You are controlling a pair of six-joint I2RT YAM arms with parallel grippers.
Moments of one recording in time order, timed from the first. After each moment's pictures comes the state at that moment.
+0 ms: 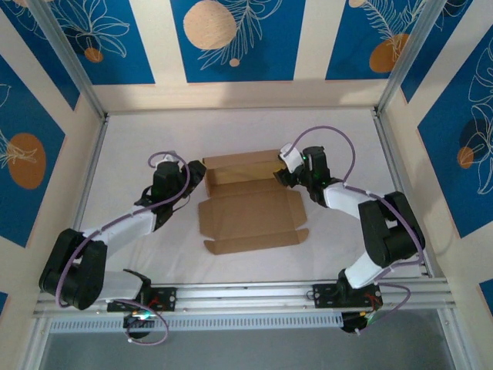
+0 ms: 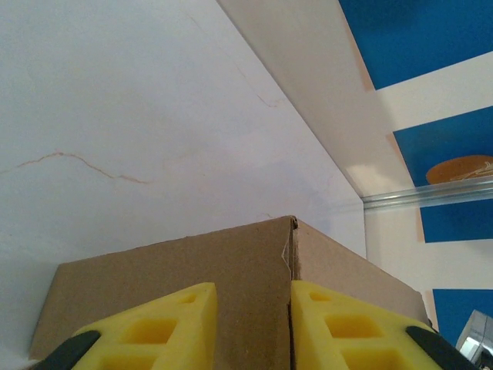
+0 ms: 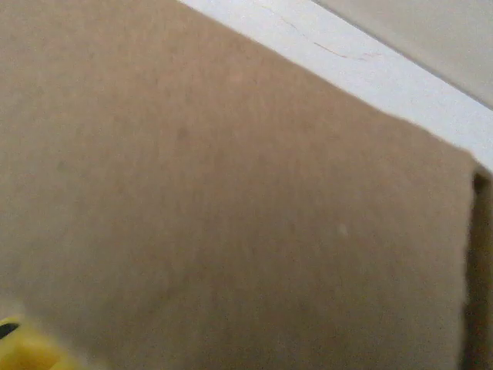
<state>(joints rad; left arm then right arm) -0.42 1.32 0.61 0.32 0.05 -1.10 0.31 1.57 0.77 0.23 -0.17 -0.35</state>
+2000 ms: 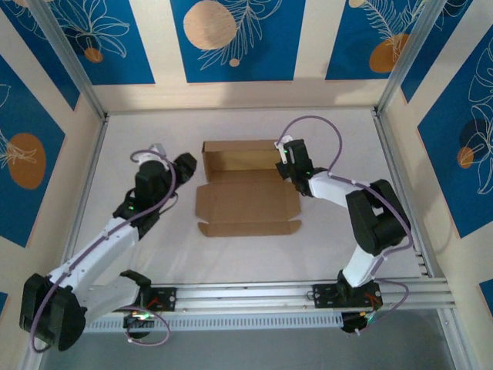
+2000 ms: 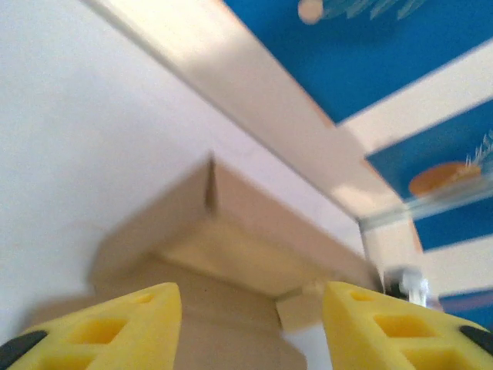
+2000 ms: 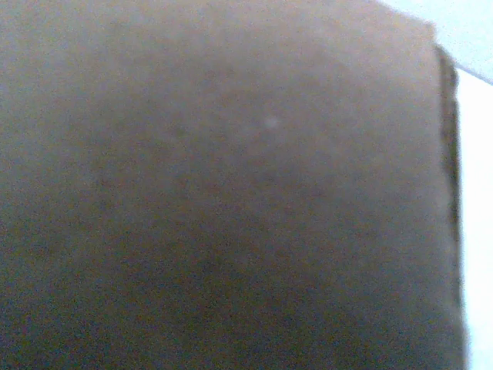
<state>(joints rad) -0.40 1.03 0.71 0.03 -0.06 -0.91 0.40 1.69 0.93 0.08 0.24 -0.17</state>
